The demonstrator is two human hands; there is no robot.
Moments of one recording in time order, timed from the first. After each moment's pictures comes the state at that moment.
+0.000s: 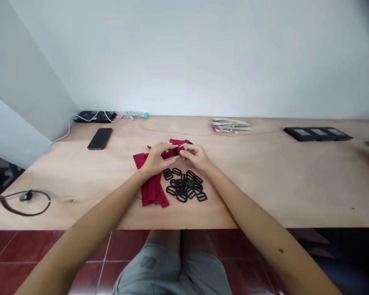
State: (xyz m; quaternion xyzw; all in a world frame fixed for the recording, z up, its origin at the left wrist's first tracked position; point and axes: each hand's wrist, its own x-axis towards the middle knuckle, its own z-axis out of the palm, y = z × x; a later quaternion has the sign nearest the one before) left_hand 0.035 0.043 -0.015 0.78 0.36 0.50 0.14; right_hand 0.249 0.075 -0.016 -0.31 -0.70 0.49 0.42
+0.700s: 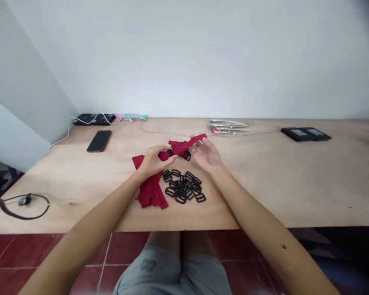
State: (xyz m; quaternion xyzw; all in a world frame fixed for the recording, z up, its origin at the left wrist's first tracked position) left_hand 0.034 0.039 -0.008 0.75 0.43 0.49 0.13; right_hand 0.266 0.082 0.001 -0.25 -0.40 0.66 0.58
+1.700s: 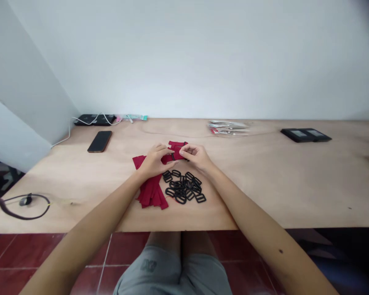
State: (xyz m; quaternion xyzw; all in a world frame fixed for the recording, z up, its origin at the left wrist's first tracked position) left_hand 0.026 0.045 -0.011 0.84 0.36 0.41 0.04; right_hand 0.255 0.089 -0.028 -0.31 -0.65 0.51 0.48
